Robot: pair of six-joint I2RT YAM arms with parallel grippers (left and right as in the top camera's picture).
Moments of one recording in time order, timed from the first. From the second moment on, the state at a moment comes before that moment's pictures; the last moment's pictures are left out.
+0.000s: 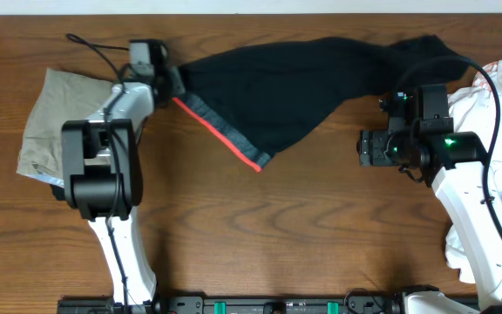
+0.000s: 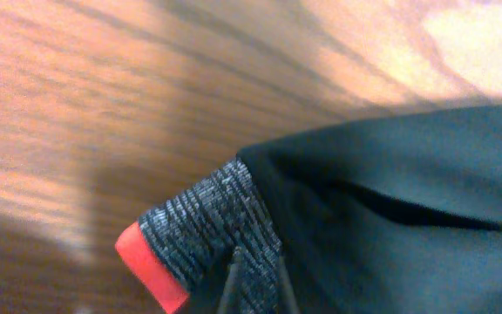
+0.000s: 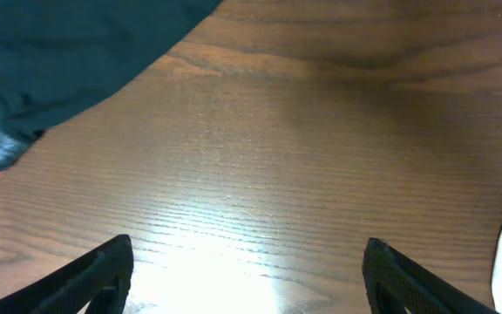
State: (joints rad) left arm 0.03 2.23 1.55 -0.29 0.14 -0.30; right arm 0.10 1.37 1.08 -0.82 -0.08 0.09
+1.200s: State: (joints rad) left arm -0.36 1.85 1.28 -0.99 0.25 -0.41; right arm -0.30 1.63 1.08 -0.60 -0.05 0.05
